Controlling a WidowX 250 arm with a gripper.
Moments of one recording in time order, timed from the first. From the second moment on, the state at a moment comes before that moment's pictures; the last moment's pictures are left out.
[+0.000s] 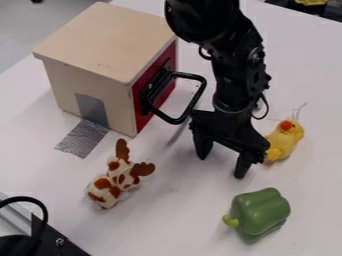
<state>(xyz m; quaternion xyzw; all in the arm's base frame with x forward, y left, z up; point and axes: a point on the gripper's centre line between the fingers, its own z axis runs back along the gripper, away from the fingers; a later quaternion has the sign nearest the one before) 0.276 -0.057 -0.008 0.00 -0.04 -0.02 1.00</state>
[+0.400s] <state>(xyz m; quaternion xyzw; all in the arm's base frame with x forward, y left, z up) 0.284 -0.065 0.005 0.00 -0.03 -0.03 1.00</state>
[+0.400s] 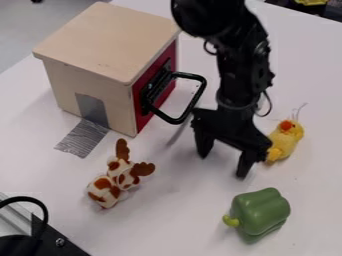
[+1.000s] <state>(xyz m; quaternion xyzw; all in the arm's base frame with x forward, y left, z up) 0.358 -0.102 0.060 0.01 -0.09 -0.07 0.99</state>
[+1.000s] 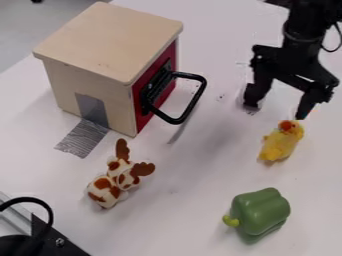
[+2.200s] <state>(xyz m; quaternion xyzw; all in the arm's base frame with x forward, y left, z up) 0.352 -0.110 0.009 -0.01 0.00 -0.11 0.99</state>
